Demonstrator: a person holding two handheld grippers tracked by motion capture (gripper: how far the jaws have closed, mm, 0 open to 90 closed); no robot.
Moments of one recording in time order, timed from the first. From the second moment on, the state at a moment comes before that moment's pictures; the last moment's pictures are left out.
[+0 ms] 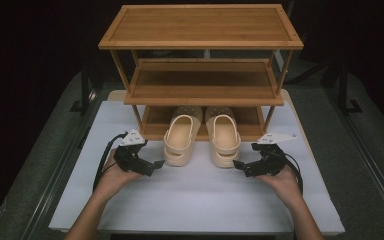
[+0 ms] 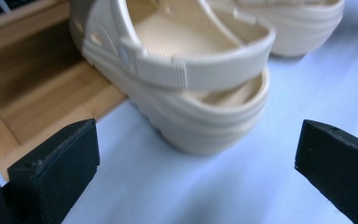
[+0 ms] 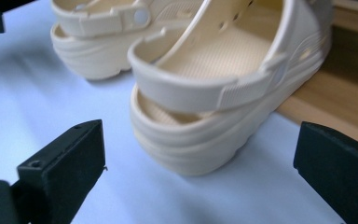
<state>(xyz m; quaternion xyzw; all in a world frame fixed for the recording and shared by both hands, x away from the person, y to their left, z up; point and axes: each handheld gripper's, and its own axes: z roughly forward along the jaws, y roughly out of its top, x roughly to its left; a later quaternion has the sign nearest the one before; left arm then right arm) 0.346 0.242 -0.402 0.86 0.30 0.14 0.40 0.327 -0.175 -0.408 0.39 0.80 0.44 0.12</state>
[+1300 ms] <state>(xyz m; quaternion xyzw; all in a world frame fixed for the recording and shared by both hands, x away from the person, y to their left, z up) 0.392 0.189 -0.433 0.87 0.25 0.09 0.42 0.374 -0.134 -0.440 0.35 0.83 0.42 0.10</state>
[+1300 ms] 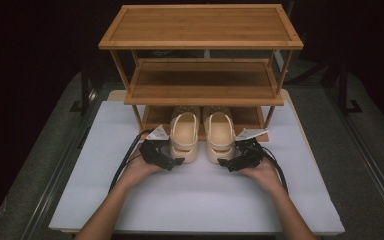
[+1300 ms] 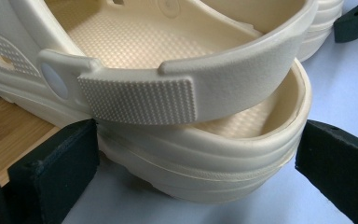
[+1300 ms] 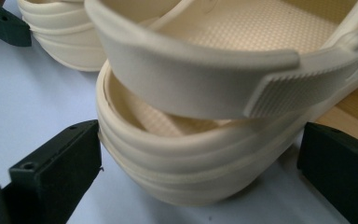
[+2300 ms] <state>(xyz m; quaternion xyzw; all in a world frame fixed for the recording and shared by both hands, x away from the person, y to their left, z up) 0.414 0.174 -0.429 0.87 0.27 0.10 0.41 0.398 -0.112 -0.441 0.37 0.83 0.40 0.10</state>
